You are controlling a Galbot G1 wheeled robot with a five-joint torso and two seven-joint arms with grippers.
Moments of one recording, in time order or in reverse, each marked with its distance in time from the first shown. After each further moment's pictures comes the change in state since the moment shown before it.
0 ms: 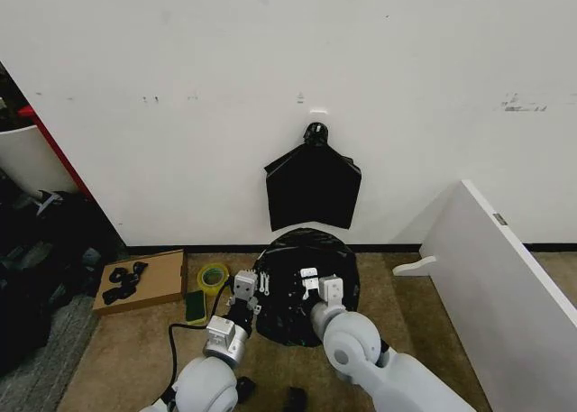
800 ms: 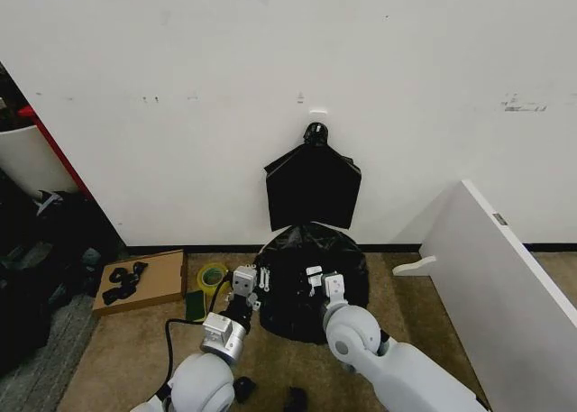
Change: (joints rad) left arm -0.030 0.017 -0.006 0.022 0.056 0.021 -0.016; right arm 0.019 -0.055 -0.033 0.091 0.016 -0.035 0.022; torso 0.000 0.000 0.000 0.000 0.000
